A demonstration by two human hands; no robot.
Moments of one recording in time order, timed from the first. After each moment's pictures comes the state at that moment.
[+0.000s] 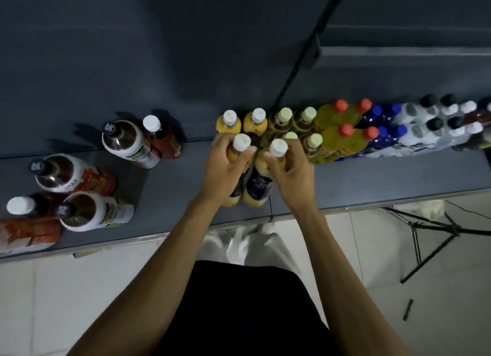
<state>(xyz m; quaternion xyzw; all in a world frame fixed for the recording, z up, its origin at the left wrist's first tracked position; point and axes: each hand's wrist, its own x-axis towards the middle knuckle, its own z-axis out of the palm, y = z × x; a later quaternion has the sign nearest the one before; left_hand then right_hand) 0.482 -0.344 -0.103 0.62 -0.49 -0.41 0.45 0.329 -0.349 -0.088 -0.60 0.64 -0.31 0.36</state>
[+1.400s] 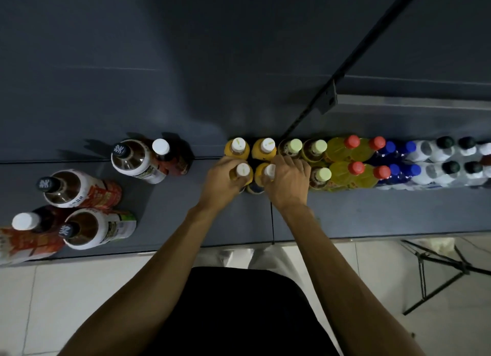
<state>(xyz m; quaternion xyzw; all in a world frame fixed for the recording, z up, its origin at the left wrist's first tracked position) 0.504 -0.382 -0.144 0.65 -0.54 -0.41 0.34 0.355 -0.416 -0.116 -0.74 0.66 -0.02 0.13</state>
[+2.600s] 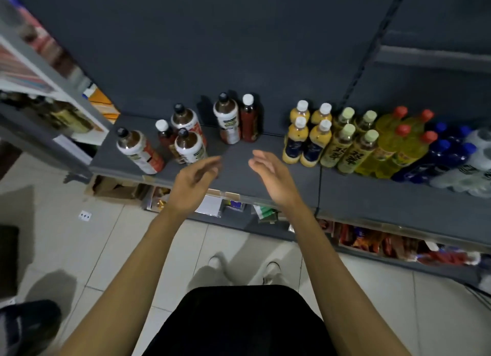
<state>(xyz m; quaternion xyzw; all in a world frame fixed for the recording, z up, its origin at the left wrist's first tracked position) 0.559 -0.080 -0.044 0.71 -0.40 -0.33 0.47 0.395 -0.184 -0.046 -0.56 0.43 -0.22 0.67</state>
